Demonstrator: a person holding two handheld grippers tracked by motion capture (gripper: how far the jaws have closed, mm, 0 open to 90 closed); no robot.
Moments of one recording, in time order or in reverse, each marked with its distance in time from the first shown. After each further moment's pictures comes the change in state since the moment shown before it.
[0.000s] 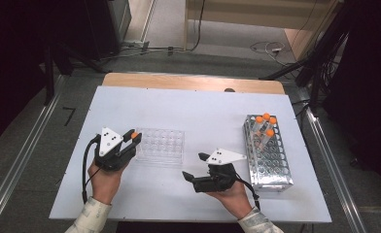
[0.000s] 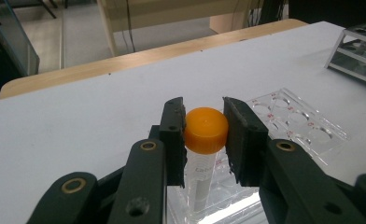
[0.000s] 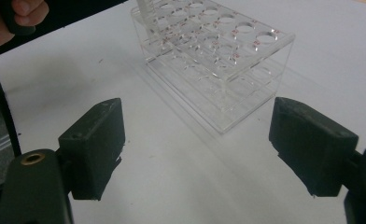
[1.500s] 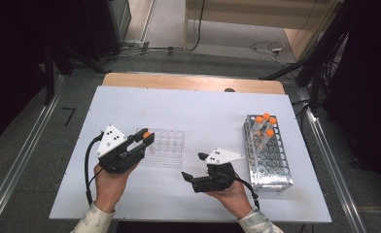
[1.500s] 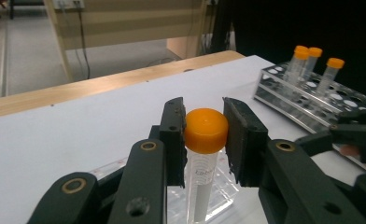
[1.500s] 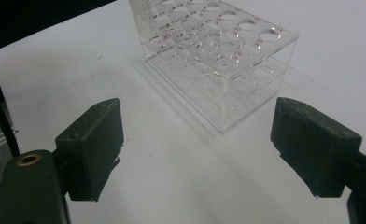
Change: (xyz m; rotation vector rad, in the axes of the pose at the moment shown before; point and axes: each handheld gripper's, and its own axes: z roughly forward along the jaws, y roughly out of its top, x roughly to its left) left arm -0.022 0.034 -0.023 -0.084 -0.171 -0.049; right arm 0.000 0.001 0.003 0.015 -0.003 -0.013
